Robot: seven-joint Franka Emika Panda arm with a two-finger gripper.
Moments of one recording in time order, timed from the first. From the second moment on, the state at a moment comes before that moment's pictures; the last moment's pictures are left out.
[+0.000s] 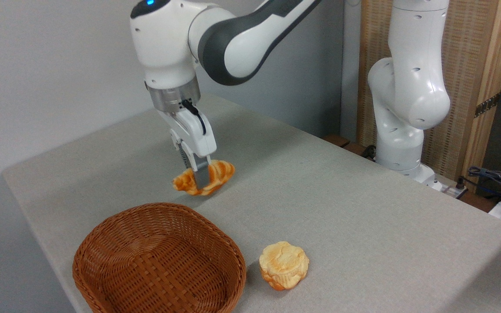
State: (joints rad) arm -0.50 -0.06 0.24 -2.04 -0.09 1.96 0.68
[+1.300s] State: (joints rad) arm -0.49 0.02 0.38 -1.92 -0.15 2.36 0.72
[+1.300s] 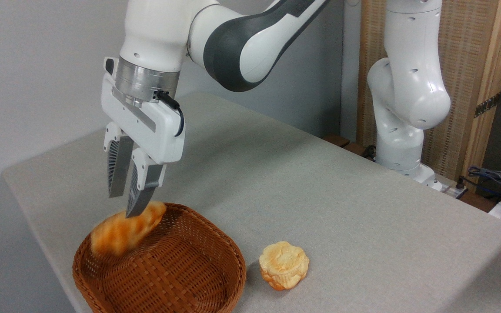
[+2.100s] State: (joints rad) arm -0.49 -0.04 0.38 -1.84 -0.11 2.03 0.66
